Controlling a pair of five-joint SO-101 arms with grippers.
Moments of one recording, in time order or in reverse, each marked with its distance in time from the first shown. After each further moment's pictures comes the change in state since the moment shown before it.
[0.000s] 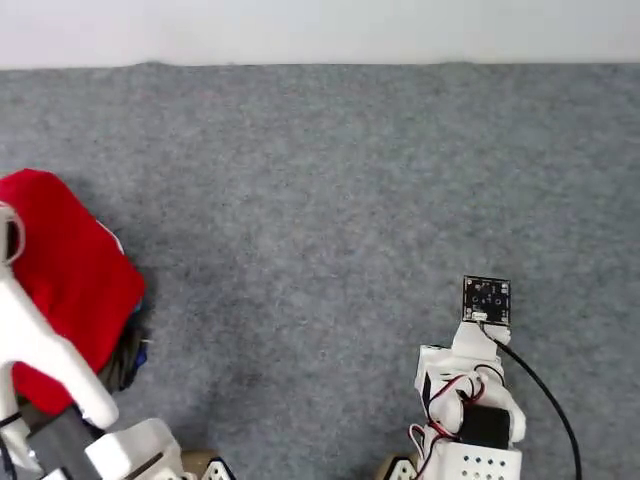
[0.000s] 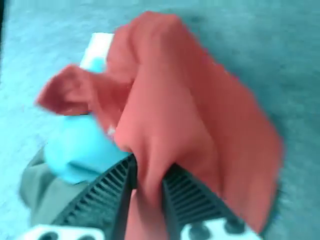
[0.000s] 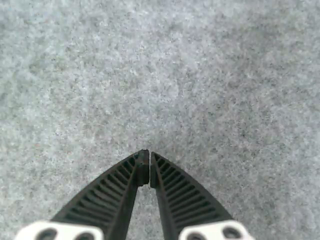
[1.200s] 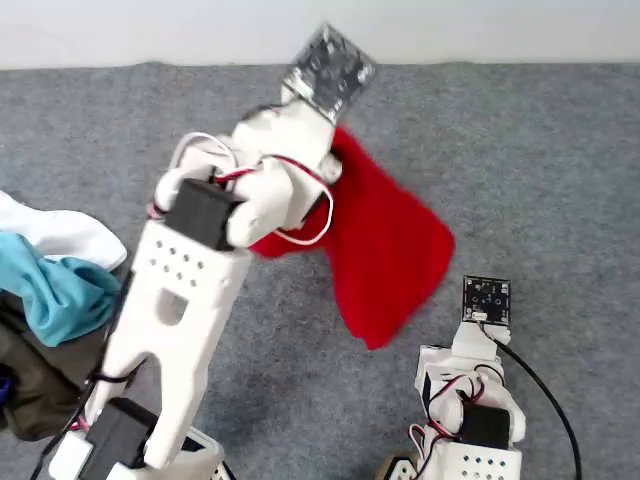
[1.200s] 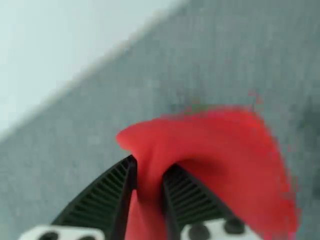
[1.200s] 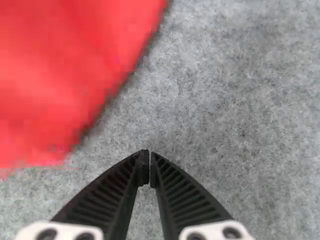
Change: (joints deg) left arm 63.2 -0.1 -2.4 -11.3 21.0; right arm 0.0 0.0 0.0 0.0 0.0
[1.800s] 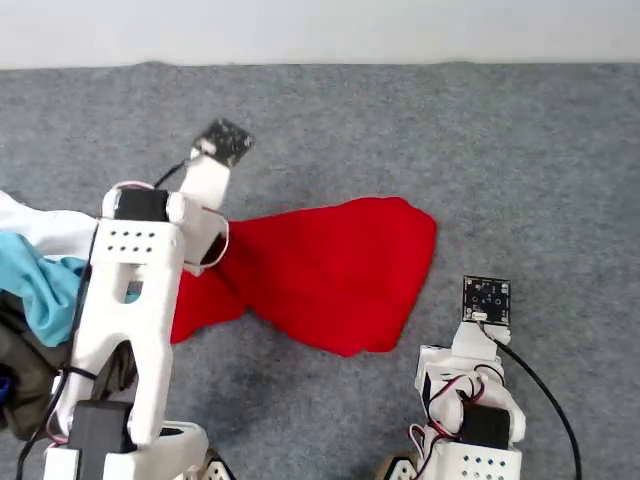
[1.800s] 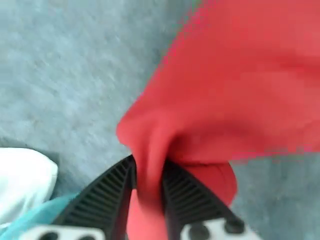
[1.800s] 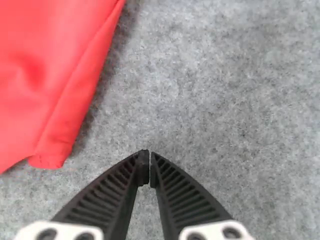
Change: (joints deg) left arm -23.7 0.1 27.4 2.2 -13.1; right arm 0.0 0.0 0.0 0.0 0.0
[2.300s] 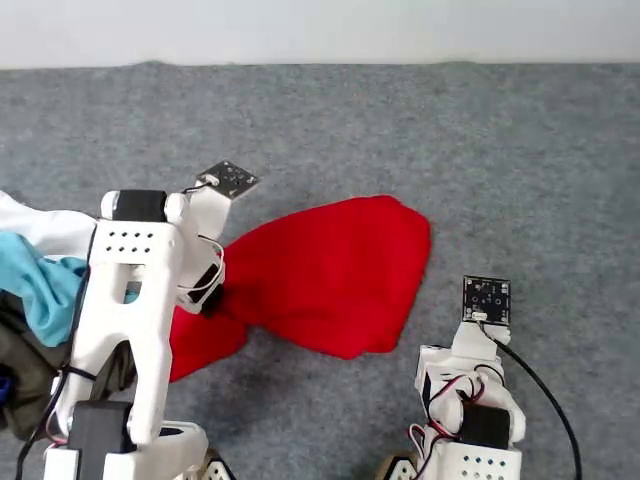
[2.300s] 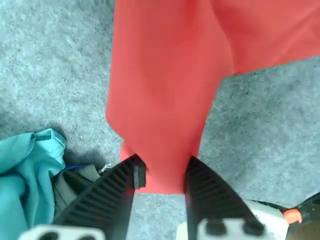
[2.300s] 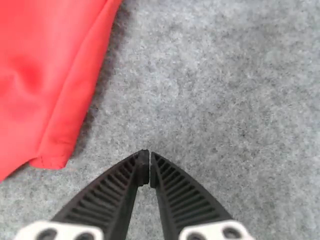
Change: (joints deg) left arm -0.2 0.0 -1.8 19.0 -0.8; right arm 0.0 0.0 0.0 0.0 0.0
